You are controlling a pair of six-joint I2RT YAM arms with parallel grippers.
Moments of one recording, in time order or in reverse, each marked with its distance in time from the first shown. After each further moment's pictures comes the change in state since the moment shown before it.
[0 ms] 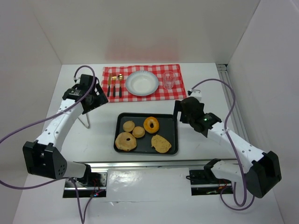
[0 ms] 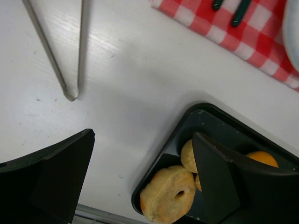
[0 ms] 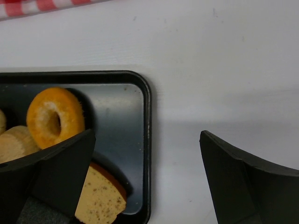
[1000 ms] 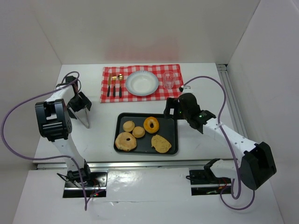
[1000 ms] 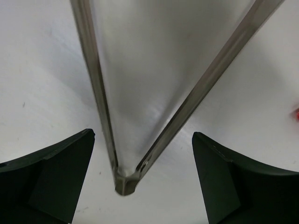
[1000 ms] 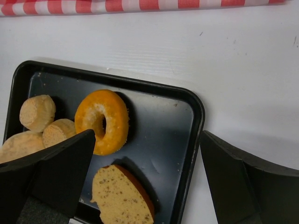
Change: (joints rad) left arm 0.408 0.543 0.092 0.071 0.116 0.096; right arm -0.019 0.084 -0.005 0.223 -0.246 -0.079
